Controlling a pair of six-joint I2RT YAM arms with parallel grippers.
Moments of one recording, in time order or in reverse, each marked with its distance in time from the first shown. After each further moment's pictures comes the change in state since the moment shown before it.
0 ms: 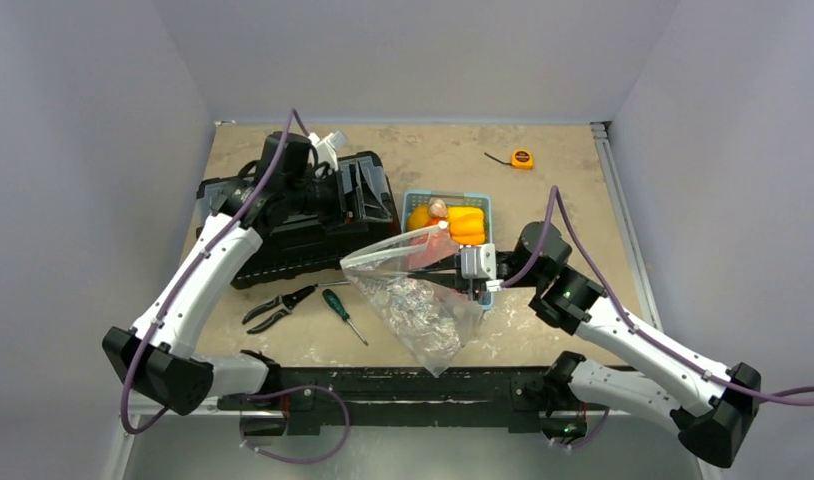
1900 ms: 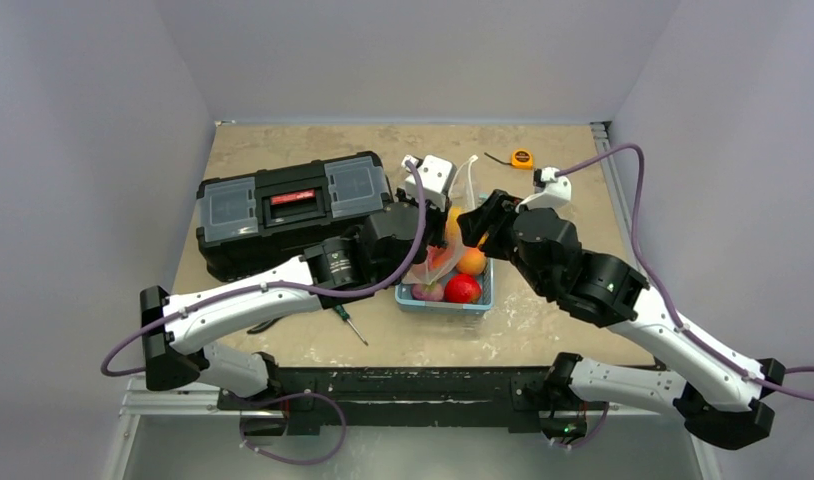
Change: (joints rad) left arm -0.779 0.067 -0.057 0.634 -1.202 0.462; right arm 0.164 0.044 0.443 -0.789 1.367 1.229
